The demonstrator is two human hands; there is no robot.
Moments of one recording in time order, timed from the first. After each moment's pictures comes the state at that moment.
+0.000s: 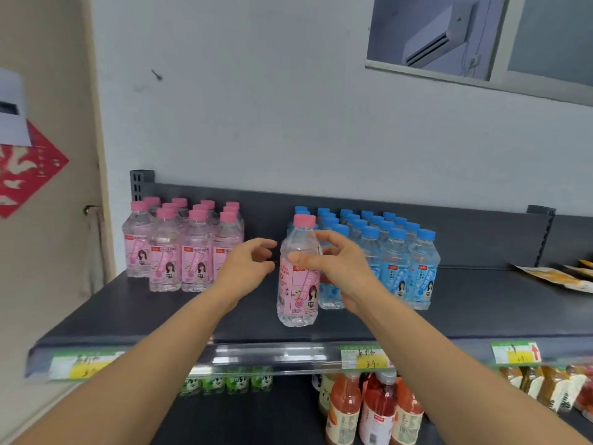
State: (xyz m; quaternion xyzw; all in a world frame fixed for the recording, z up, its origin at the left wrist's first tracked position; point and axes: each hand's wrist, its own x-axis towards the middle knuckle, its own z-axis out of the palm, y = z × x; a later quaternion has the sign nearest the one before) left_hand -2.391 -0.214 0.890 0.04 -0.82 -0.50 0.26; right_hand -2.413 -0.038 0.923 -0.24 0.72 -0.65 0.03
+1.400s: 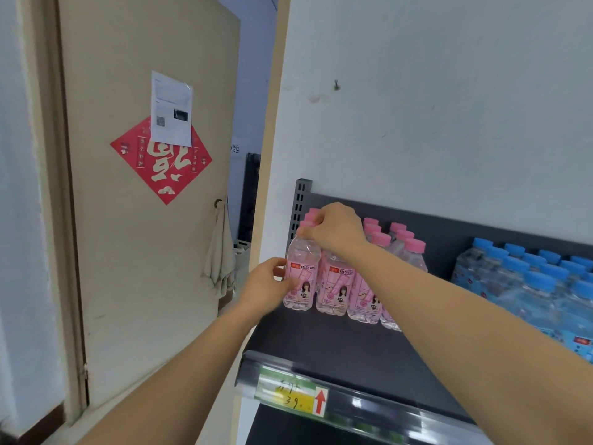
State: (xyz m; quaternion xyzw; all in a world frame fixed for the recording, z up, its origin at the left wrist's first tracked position) left_hand -2.314 -0.465 0.850 0.21 -0.79 -0.50 0.30; right_hand -2.397 -0.370 0.964 -0.38 0.87 -0.29 -0.12
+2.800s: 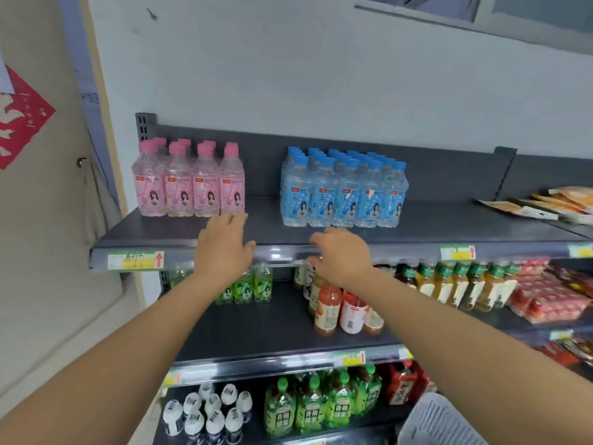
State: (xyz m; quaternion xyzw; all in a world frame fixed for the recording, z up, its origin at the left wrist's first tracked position) left_hand -2.260 -0.200 0.836 0.11 -0.93 -0.15 0.31; right_hand -2.329 -0.002 0.850 -0.31 0.93 -0.03 -0.19
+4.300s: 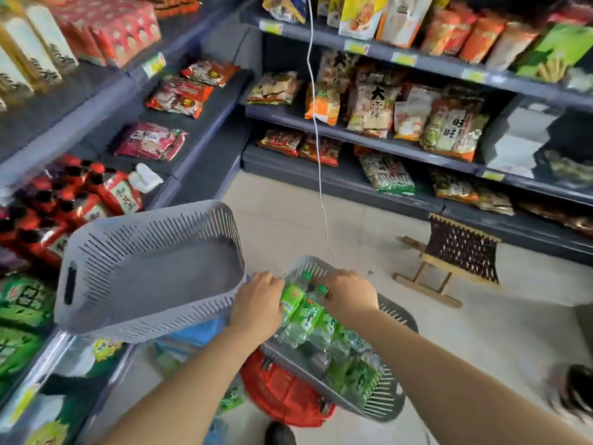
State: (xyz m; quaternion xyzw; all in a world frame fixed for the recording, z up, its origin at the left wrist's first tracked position) left_hand -2.149 0.396 0.461 -0.52 -0.84 -0.05 -0.15; right_hand -2.024 0.526 0.477 0.37 0.91 -0.12 0.16
